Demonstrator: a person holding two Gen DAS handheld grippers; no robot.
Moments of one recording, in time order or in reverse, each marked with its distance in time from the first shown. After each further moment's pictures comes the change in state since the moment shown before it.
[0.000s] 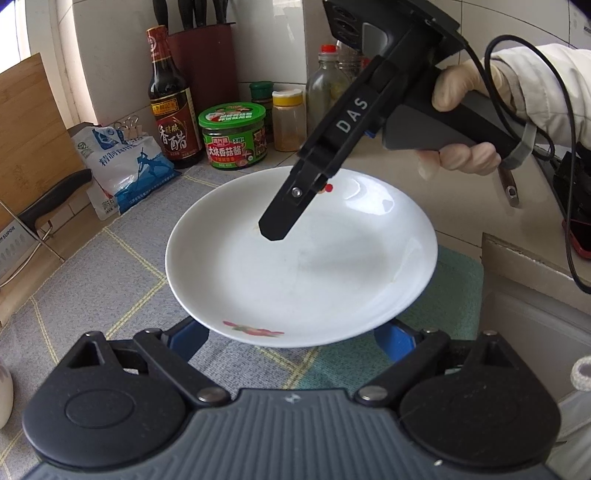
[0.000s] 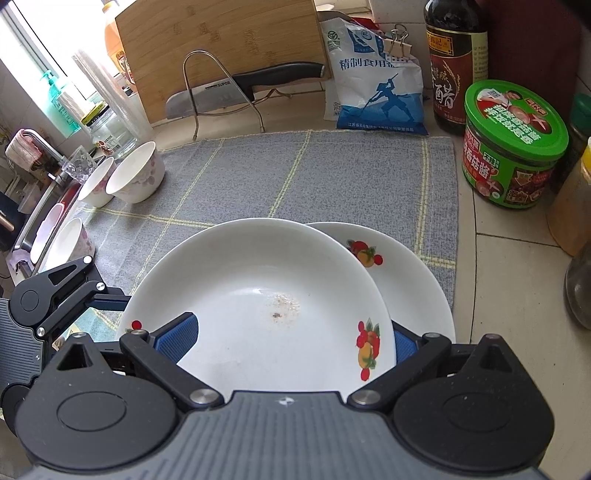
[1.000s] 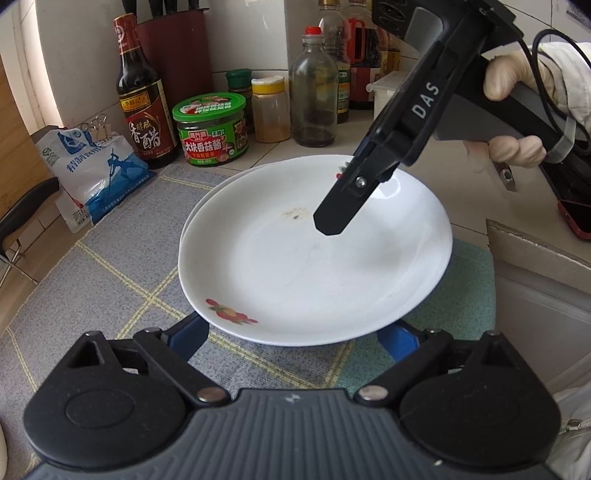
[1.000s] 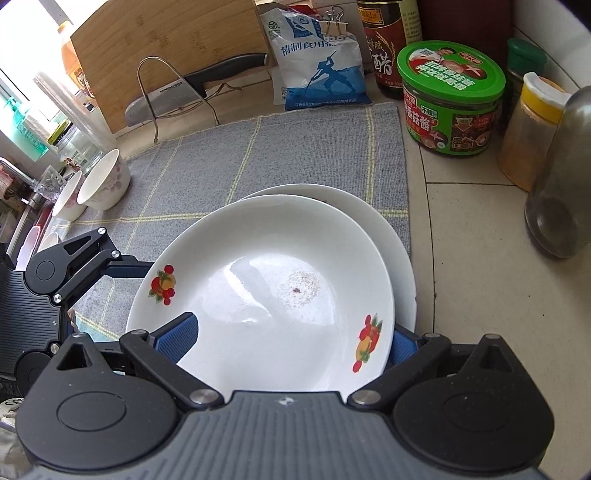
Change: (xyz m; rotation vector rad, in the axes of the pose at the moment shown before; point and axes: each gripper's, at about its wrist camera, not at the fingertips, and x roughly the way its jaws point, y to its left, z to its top) left arm 0.029 0.022 0.006 0.074 0.029 -0.088; right arm -0.014 -0.015 -0.025 0.136 0.008 -0.072
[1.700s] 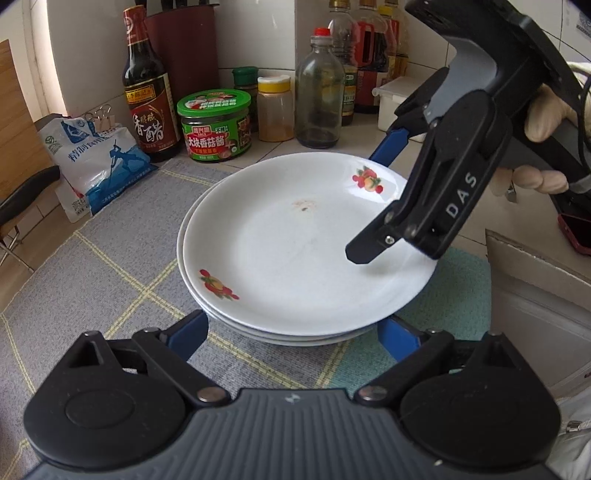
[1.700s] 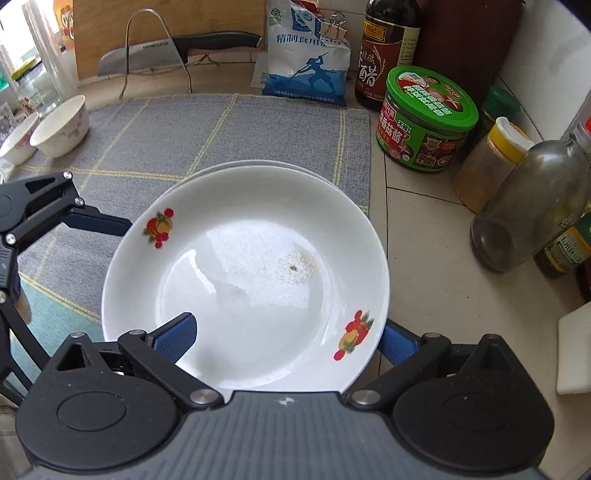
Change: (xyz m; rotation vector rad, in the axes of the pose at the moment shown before) left arm -0.001 0.000 0.000 -0.050 -0.002 -0.003; right arm 0.004 0.036 -0.021 -0.175 0.031 -0.317
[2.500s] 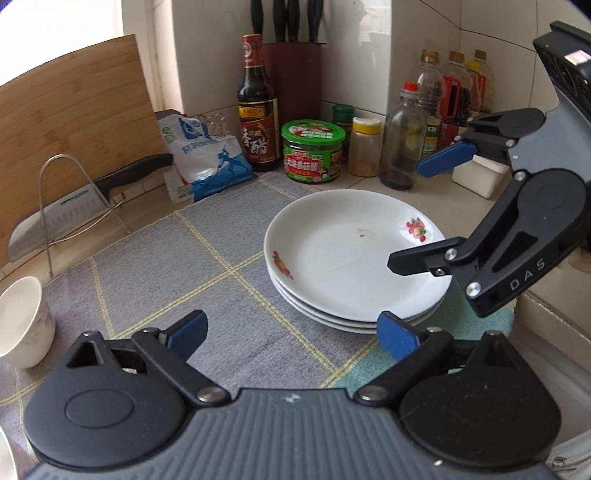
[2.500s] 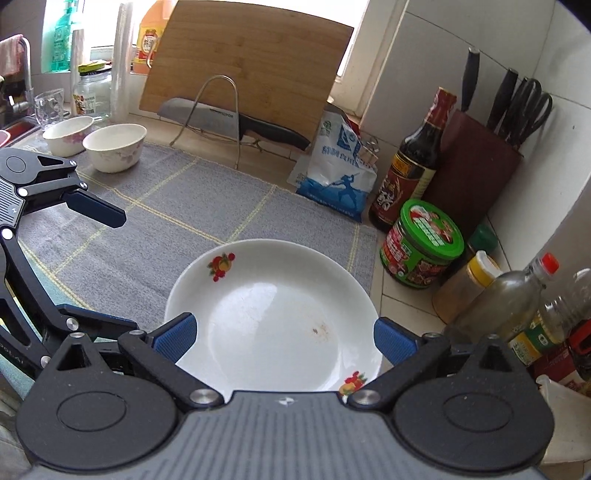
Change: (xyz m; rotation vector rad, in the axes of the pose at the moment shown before) left arm -0.068 -0.001 -0.022 -0.250 -0.087 0.274; right arm -0.057 0.056 -0.024 -0.247 -0.360 -0.096
